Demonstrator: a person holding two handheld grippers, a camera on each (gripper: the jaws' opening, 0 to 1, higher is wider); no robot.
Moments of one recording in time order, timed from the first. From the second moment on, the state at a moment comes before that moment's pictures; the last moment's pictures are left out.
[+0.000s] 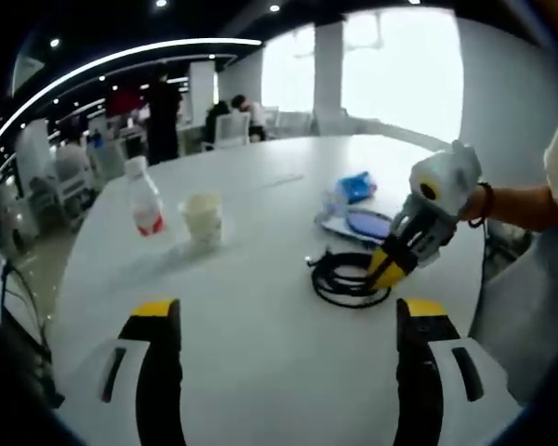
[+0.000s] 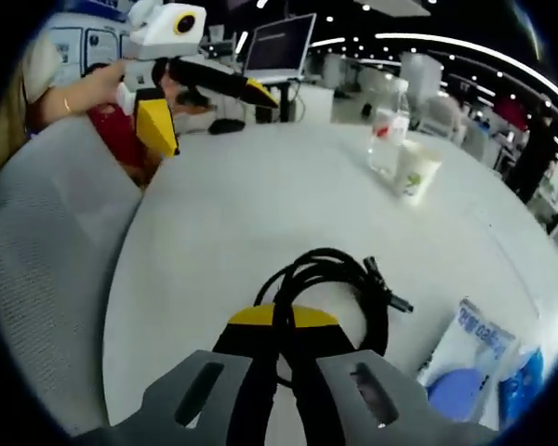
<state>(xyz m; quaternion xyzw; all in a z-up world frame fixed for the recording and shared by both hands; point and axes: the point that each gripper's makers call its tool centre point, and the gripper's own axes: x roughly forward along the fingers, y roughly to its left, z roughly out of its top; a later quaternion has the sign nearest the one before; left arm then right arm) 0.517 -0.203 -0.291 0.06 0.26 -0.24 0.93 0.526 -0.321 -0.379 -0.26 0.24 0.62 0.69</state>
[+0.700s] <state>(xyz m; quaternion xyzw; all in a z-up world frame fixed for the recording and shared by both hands) 0.517 -0.205 -0.293 0.06 0.26 -0.24 0.93 0.526 -0.332 -0.398 -0.27 0.27 0.60 0.70</state>
